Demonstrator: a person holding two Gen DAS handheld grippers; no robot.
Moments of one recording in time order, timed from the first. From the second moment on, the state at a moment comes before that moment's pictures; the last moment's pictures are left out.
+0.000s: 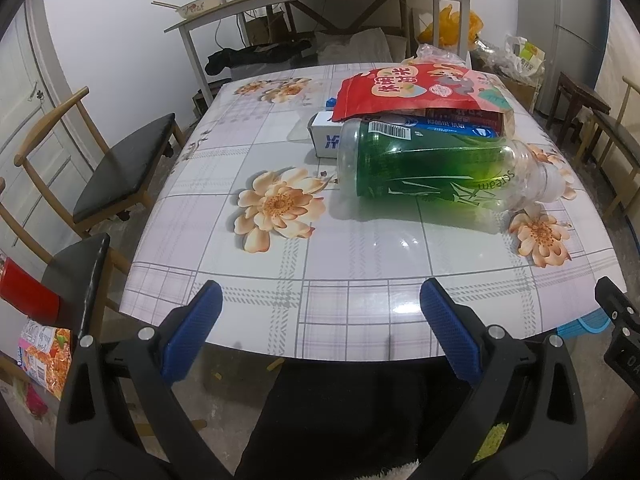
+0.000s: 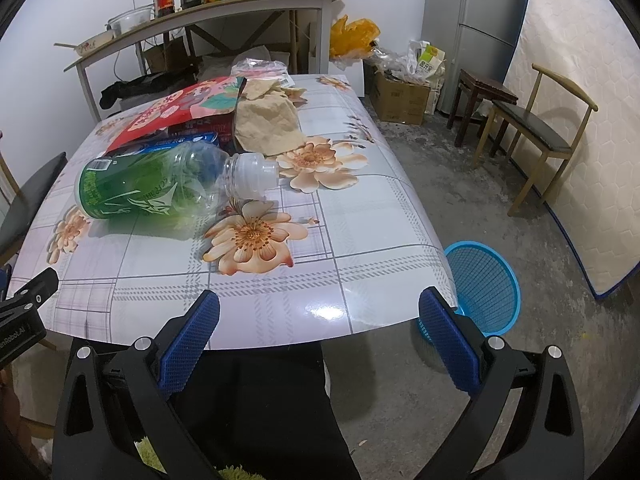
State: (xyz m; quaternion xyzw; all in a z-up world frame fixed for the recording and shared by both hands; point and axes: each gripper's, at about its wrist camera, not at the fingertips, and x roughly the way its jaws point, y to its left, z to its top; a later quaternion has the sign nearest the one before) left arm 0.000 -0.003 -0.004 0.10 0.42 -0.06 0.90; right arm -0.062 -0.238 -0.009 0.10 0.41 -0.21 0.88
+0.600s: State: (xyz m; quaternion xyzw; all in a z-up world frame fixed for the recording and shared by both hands) left arm -0.006 -0.018 -0.007 0.10 0.42 -0.12 0.89; right arm -0.064 -0.247 -0.008 0.10 0.40 -0.22 0.88
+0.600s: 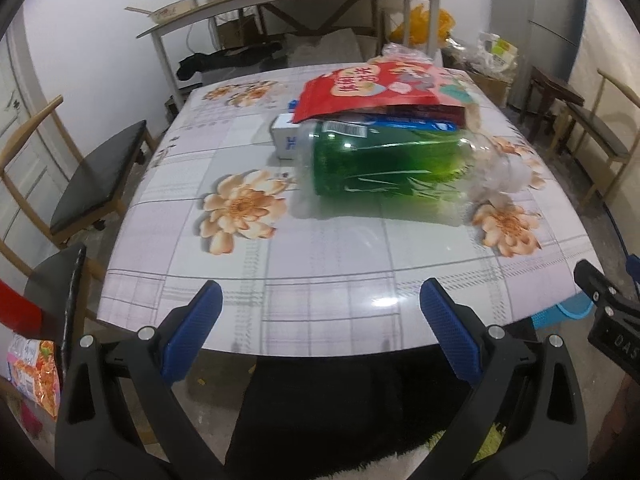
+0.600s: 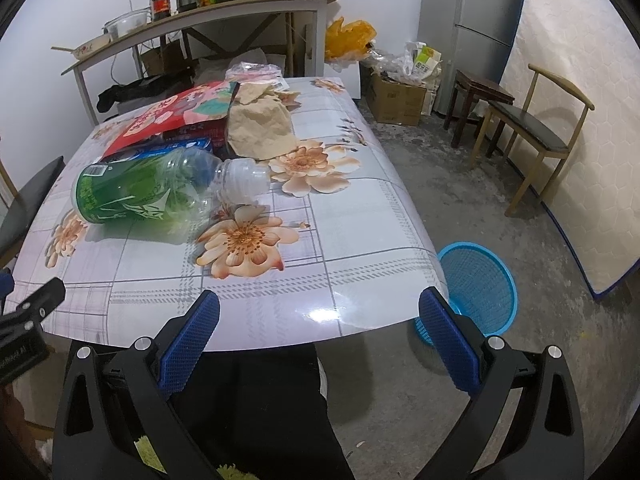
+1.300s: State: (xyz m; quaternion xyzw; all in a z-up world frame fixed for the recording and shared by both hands) left arm -0.030 -0.035 0.006 0.09 0.40 -0.19 0.89; right arm -0.074 -0.253 -0.002 0.10 0.39 -0.24 0.88
